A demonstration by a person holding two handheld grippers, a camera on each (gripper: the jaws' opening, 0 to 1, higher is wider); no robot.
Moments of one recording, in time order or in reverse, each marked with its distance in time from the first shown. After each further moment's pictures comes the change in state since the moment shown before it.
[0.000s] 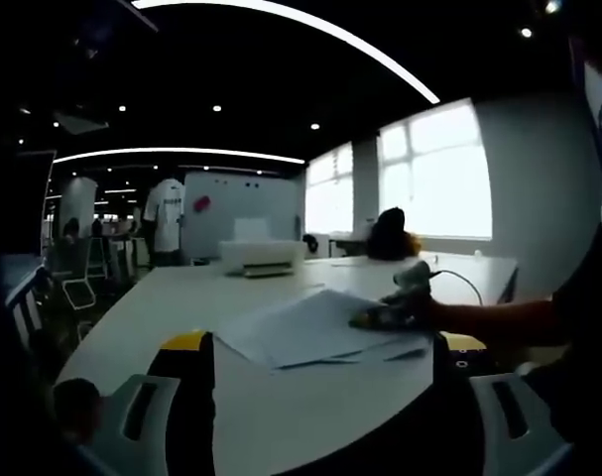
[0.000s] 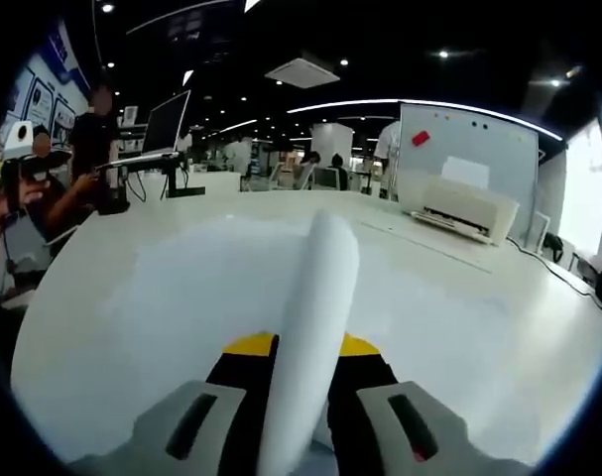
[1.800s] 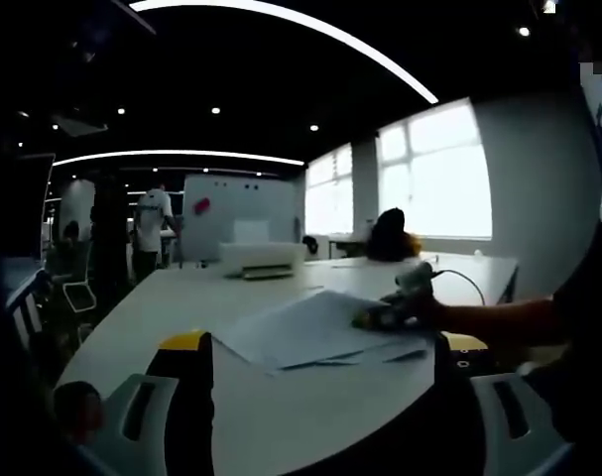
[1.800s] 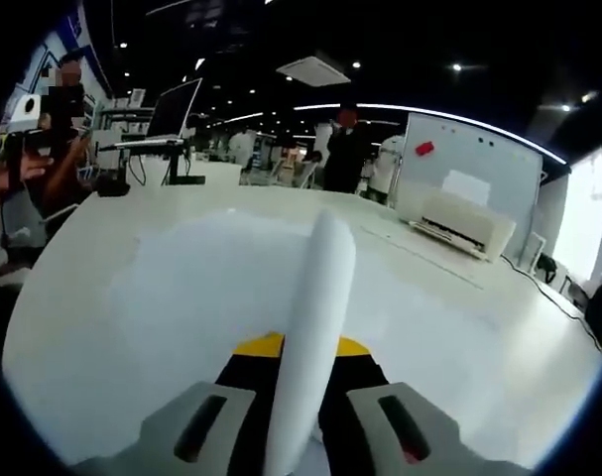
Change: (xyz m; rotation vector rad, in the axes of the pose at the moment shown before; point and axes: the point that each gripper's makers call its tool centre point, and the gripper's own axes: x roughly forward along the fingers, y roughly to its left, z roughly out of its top) left arm 0.000 -0.002 0.001 0.003 -0.008 -0.002; right arm -0.005 0.001 0.004 -0.087 0.003 -0.031
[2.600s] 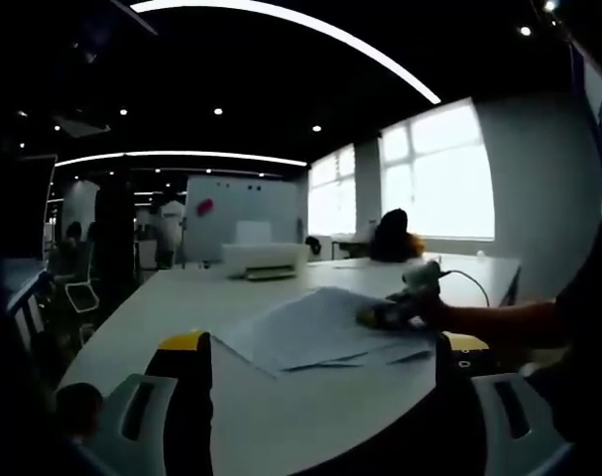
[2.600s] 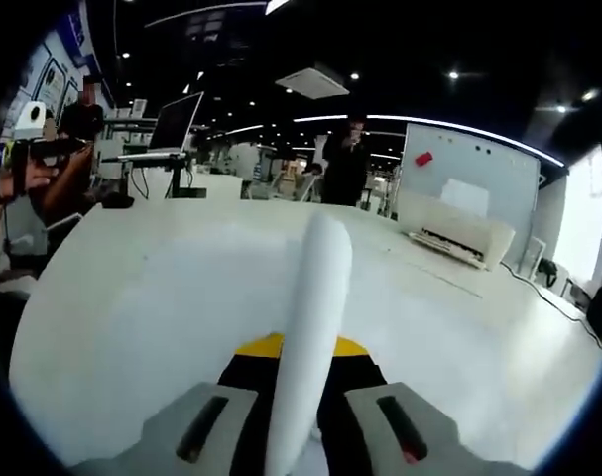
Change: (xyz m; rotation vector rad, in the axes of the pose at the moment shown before) left arm -0.001 0.003 0.002 0.001 -0.004 0.015; right arm -0.005 0.009 0.014 0.008 -0.049 0.008
